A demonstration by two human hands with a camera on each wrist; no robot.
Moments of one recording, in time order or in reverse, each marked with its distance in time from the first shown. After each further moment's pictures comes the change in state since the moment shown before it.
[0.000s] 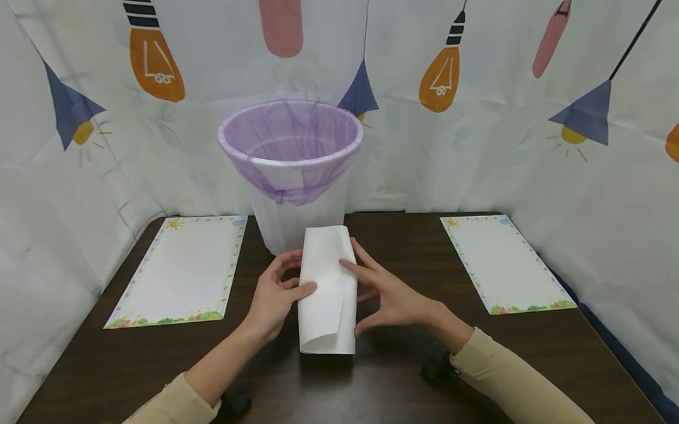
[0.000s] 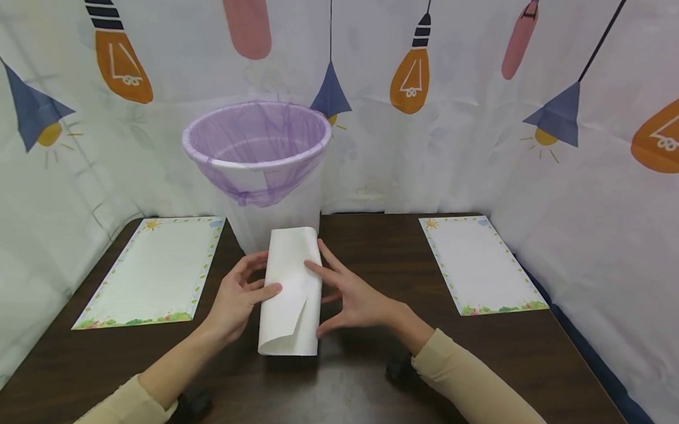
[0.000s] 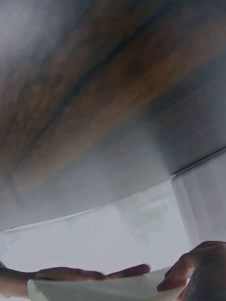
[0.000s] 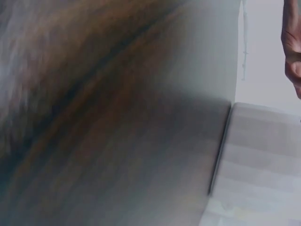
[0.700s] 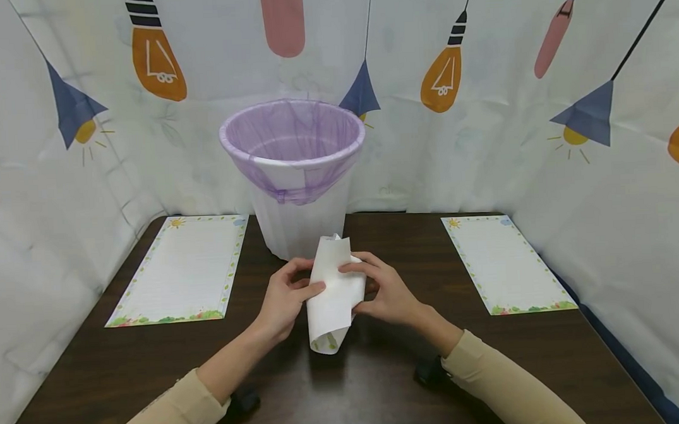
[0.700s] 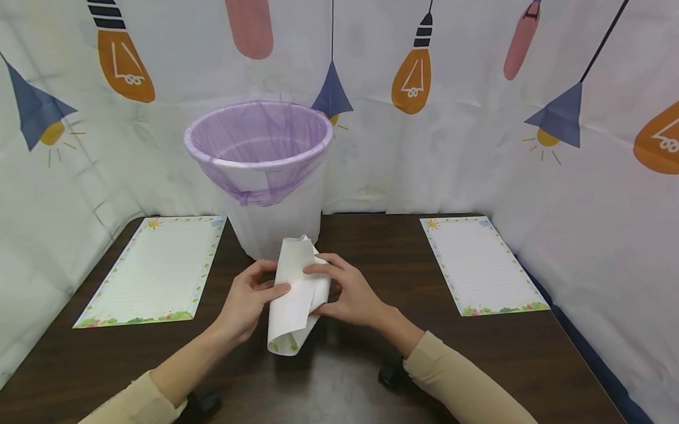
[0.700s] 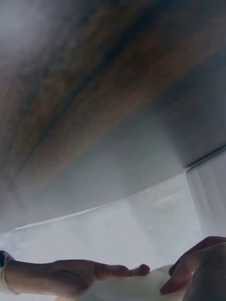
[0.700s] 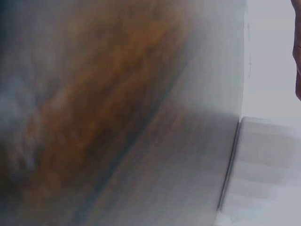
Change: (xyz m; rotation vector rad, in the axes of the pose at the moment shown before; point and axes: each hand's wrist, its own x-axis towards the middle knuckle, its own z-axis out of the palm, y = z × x) left_hand -0.001 -0.002 0.018 -0.041 0.004 0.014; right_hand 0.013 -0.031 0.017 -0.188 0.308 -0.061
